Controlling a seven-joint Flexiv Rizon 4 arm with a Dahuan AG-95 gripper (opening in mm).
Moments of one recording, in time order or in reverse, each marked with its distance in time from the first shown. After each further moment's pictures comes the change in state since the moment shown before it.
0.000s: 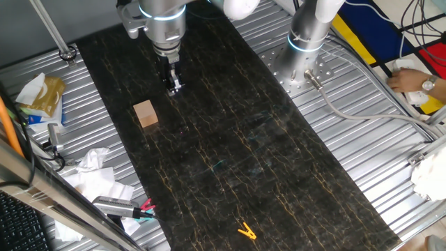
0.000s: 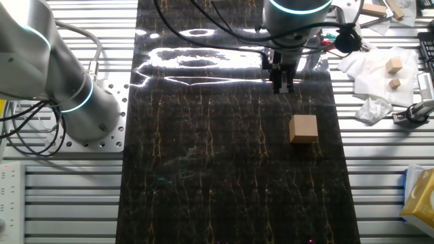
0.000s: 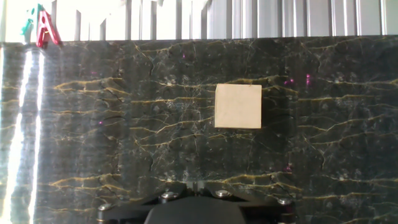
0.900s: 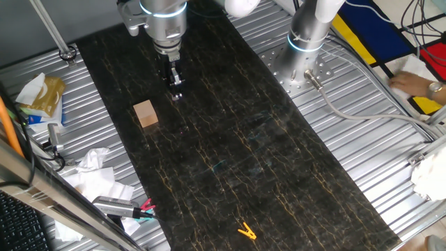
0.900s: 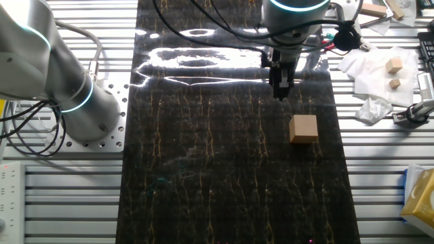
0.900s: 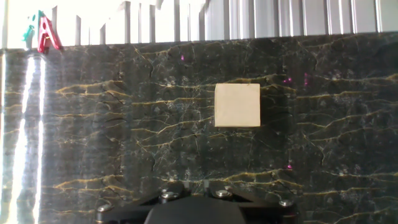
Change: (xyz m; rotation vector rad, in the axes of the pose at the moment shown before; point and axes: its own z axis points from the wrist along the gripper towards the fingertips) arm 0.001 0.002 -0.007 -0.009 -0.005 0.004
